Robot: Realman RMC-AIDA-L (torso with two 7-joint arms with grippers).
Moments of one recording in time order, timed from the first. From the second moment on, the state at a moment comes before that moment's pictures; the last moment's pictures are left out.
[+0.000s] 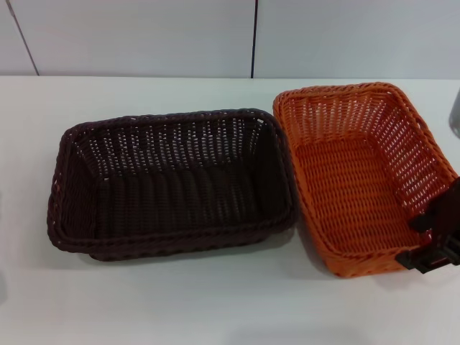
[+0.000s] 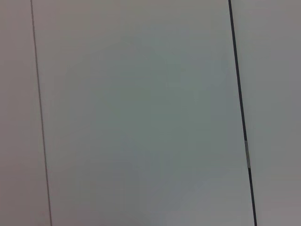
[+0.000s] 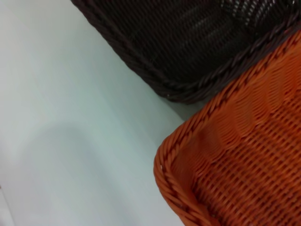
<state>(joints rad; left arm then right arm) -0.09 -2.07 -1.19 -0.53 2.28 1.08 0.28 0.53 2.07 -1.28 -1.77 -2.55 -1.96 2.39</state>
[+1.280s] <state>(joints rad) -0.11 -2.06 -1.20 -0.50 2.27 1.07 0.28 0.58 2.08 -1.51 -1.52 -2.67 -1.71 2.43</state>
